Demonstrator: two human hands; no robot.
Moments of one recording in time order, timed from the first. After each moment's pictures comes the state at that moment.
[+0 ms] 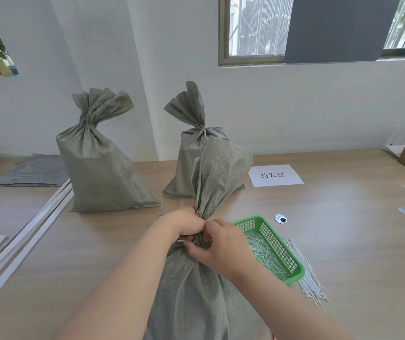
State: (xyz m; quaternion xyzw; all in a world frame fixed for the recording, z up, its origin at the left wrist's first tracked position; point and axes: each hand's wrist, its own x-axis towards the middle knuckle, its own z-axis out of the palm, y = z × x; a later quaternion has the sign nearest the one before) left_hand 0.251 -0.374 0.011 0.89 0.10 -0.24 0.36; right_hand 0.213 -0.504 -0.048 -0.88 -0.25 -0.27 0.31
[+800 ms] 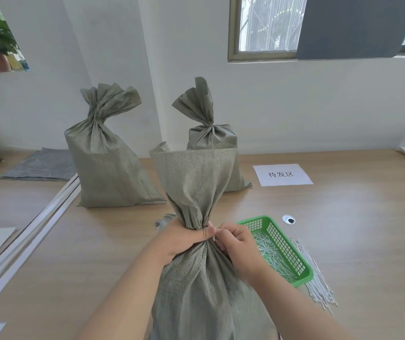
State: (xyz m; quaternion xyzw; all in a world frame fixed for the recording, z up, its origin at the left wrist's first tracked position) left_hand 0.209 -0.347 -0.016 0.78 0.01 -0.09 0.62; right_hand 0.215 -0.511 -0.054 -0.66 -0.13 0.08 0.74
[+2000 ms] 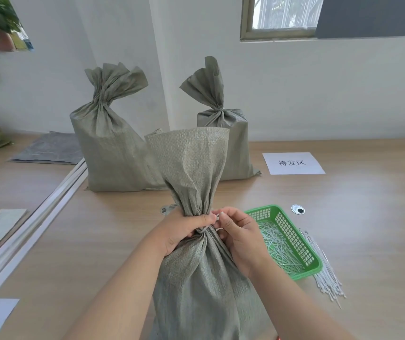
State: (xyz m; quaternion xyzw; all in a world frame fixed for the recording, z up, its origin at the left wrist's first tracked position) left_hand 0.212 -0.332 -0.029 0.73 0.01 -0.12 0.68; right_hand 0.220 -0.496 -0.066 -0.45 -0.07 0.15 0.88
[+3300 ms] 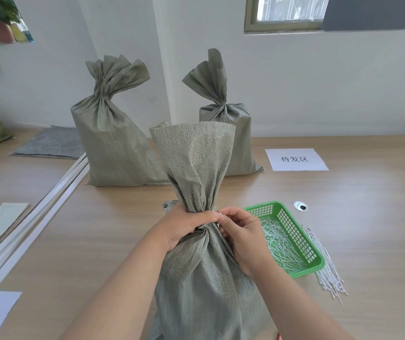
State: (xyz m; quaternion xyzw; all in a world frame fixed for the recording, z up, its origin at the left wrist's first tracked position) left_hand 0.212 -0.332 -0.029 0.72 0.00 -0.10 0.69; right_hand 0.219 -0.496 -0.074 -0.54 -0.08 0.07 0.84
